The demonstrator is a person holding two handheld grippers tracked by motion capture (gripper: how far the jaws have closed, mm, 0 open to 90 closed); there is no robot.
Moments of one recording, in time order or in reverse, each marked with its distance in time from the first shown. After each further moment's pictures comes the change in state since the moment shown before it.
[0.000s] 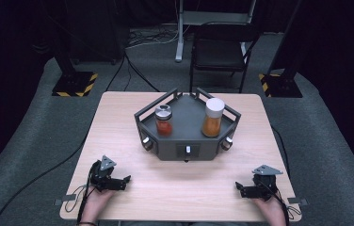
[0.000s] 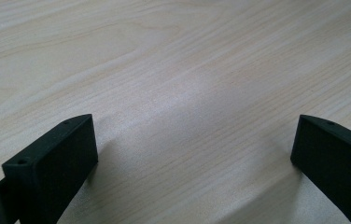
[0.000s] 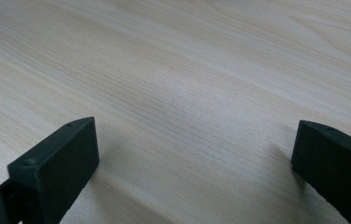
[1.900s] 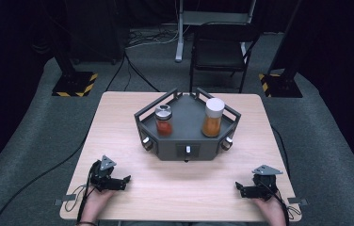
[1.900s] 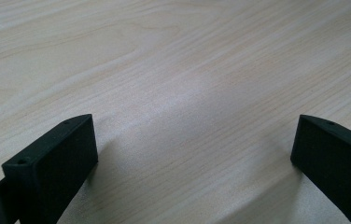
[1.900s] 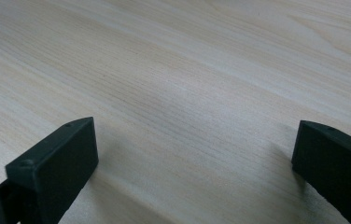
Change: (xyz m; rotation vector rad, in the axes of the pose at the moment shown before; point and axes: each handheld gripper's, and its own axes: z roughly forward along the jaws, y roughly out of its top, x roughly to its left) left arm 0.001 0.000 0.000 0.000 -0.004 0.004; right arm 0.000 0.000 0.000 0.002 -0.002 0.000
